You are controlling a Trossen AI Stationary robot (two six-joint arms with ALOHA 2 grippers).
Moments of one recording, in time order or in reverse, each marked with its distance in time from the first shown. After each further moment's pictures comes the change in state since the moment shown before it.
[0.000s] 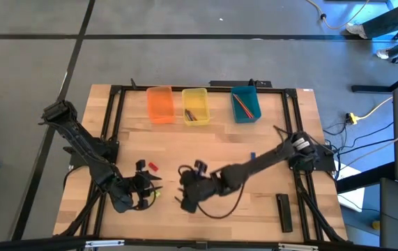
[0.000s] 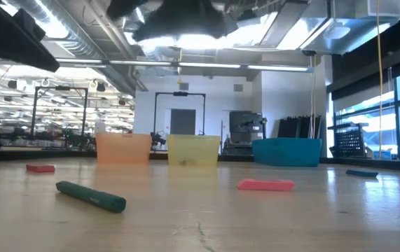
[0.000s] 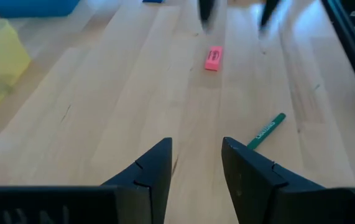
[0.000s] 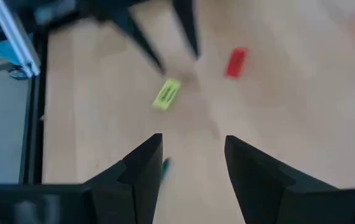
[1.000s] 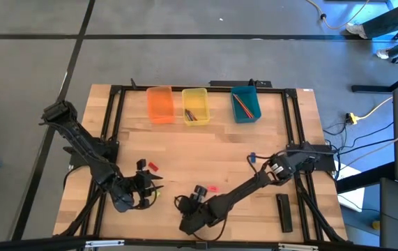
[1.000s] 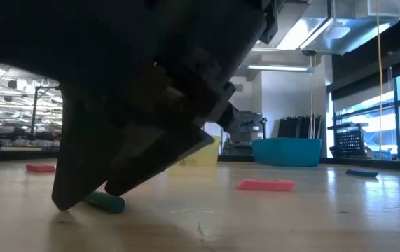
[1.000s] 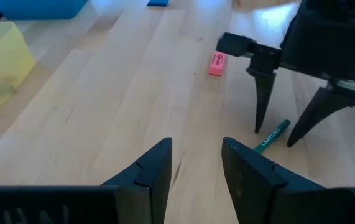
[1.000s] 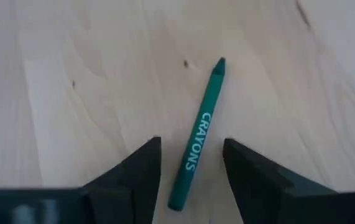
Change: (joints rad) left arm 0.010 0.004 0.000 0.013 -0.011 0.000; right arm 0.113 0.392 0.255 -0.160 0.064 0.214
